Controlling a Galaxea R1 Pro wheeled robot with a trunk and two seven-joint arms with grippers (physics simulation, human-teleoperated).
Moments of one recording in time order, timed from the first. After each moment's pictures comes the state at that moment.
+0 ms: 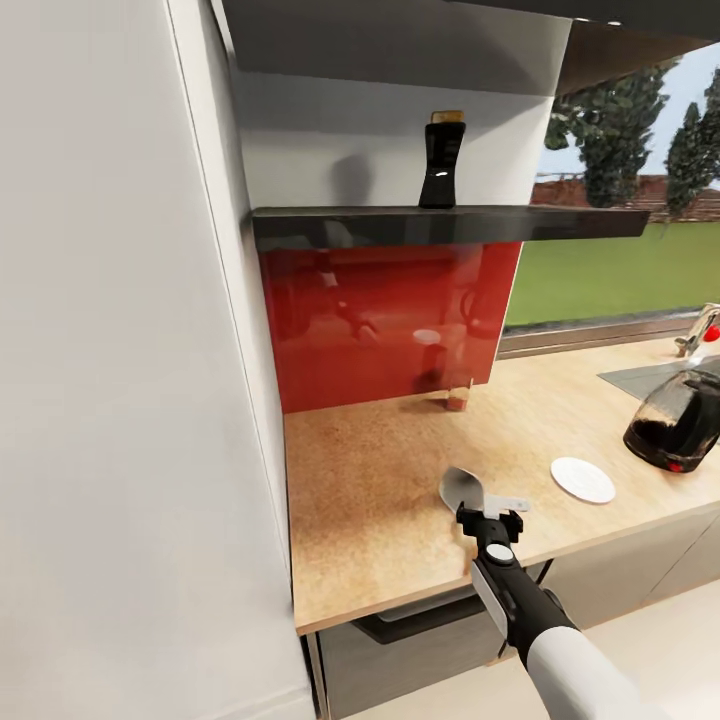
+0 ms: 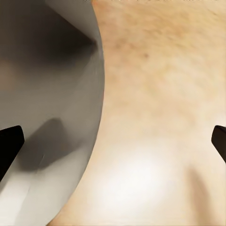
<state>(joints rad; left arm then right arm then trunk) 0.01 0.12 0.13 0.05 0.01 -0.26 0.28 -0.64 0.03 0.03 -0.58 0.00 -0.02 -0.35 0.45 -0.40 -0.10</state>
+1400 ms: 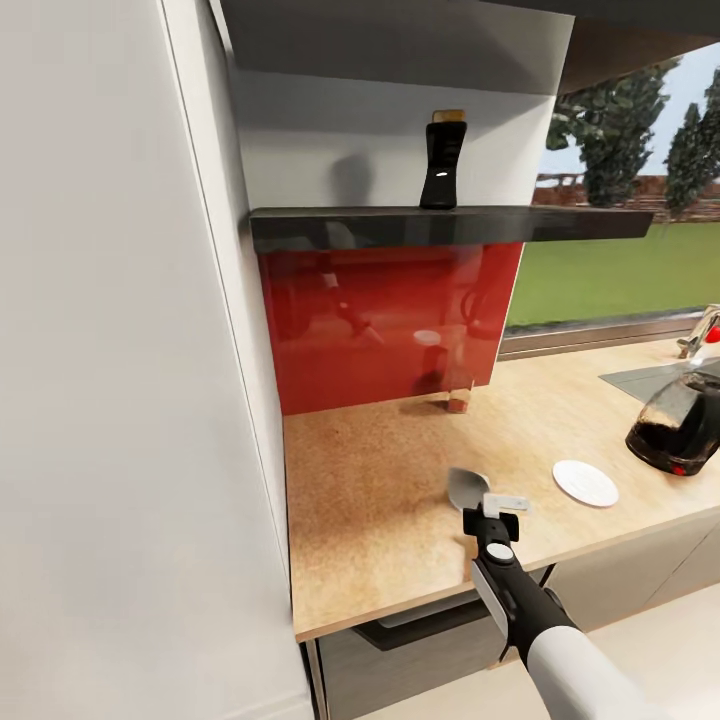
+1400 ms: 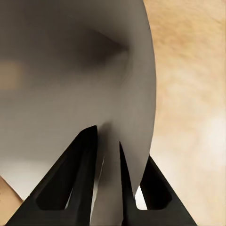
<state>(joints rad) 0.01 0.11 0.13 0.05 0.01 -0.26 0.27 -0.64 0.03 0.03 -0.58 0.01 -0.02 -0.35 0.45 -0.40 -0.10</state>
